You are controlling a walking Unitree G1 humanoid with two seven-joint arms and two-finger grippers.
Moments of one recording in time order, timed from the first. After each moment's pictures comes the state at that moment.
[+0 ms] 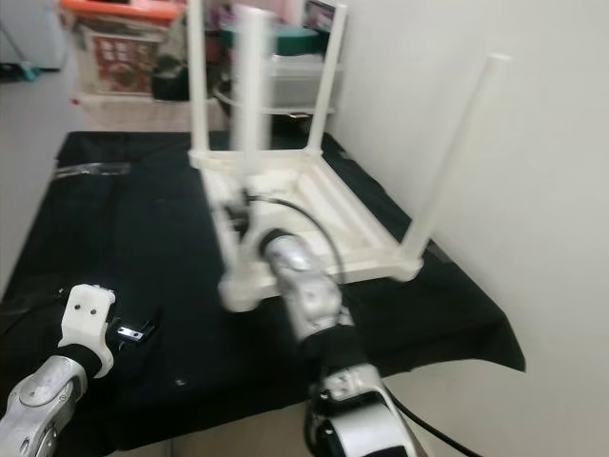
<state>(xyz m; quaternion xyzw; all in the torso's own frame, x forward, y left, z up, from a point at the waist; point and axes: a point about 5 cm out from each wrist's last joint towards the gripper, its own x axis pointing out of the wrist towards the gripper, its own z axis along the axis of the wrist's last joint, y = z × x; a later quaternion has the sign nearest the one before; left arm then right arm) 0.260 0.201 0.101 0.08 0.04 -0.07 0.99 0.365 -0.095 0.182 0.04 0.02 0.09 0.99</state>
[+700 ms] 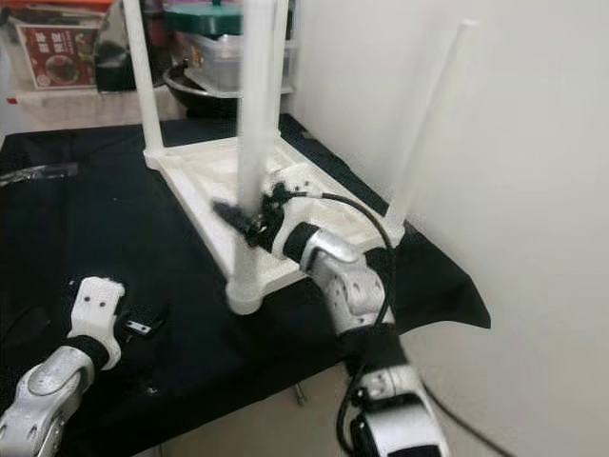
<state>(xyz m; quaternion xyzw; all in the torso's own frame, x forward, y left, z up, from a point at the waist) 0.271 0.196 0.105 0.08 0.03 -0.09 0.99 0.347 -0.050 0.216 0.06 -0.05 0.54 0.84</state>
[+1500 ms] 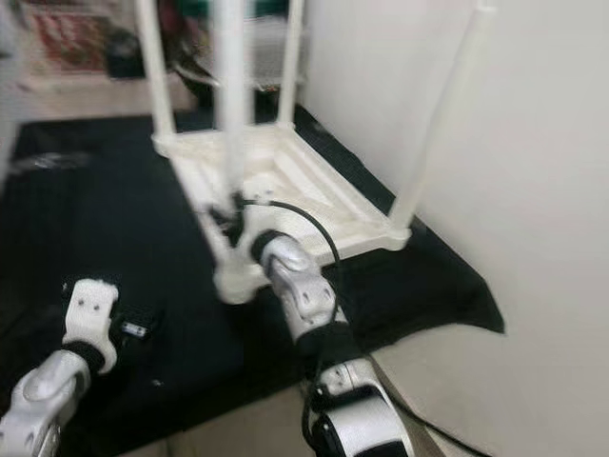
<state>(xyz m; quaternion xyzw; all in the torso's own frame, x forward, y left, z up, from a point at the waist) 0.260 0.203 0.096 0.08 0.05 -0.08 0.99 0.356 -0.083 0.163 0.05 0.02 0.09 0.99</state>
